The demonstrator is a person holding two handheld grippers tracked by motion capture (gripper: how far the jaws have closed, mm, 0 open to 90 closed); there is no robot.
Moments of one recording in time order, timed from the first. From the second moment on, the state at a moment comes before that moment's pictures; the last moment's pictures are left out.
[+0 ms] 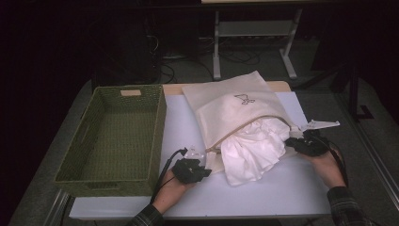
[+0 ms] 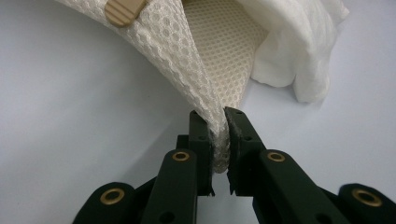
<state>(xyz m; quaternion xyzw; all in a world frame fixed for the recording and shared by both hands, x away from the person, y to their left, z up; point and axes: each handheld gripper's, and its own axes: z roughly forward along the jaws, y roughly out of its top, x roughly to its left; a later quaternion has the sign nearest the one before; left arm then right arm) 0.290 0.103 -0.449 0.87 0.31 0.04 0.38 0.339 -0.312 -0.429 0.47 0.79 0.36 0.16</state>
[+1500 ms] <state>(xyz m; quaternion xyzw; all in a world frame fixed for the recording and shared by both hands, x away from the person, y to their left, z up) 0.289 0.103 -0.450 0.87 0.30 0.03 0.38 0.413 -0.259 -0.433 0.49 0.76 0.34 0.25</state>
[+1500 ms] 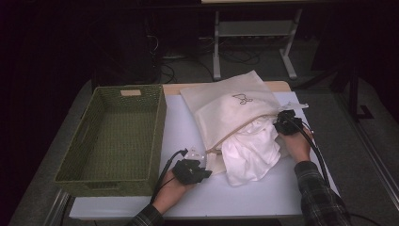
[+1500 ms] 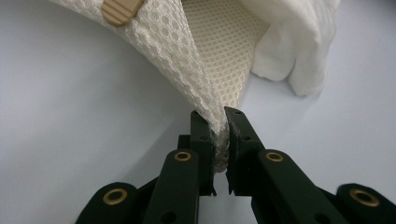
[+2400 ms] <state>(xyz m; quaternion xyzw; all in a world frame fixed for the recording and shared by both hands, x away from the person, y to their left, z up) 0.289 0.104 -0.450 0.87 0.31 0.02 0.38 0.305 -0.307 -0.392 0.45 0.78 0.39 0.19</state>
